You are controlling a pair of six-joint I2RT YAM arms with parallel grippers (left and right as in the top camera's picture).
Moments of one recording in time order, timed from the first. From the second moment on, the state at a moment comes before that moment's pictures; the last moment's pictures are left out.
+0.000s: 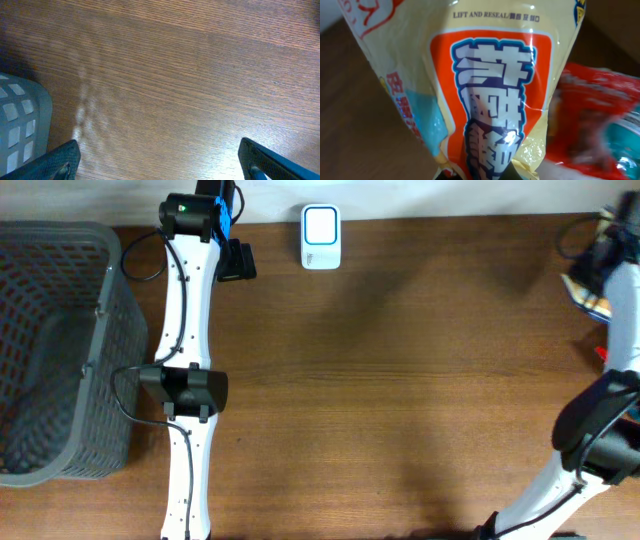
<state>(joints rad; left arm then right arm) -0.14 2.68 3.05 -1.69 -0.19 -0.31 -0.44 2.07 1.94 -0.87 0.26 0.31</state>
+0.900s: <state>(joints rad) -0.14 2.68 3.05 -1.69 -0.19 -0.31 -0.58 1.01 1.50 -1.48 -0.40 -0.08</state>
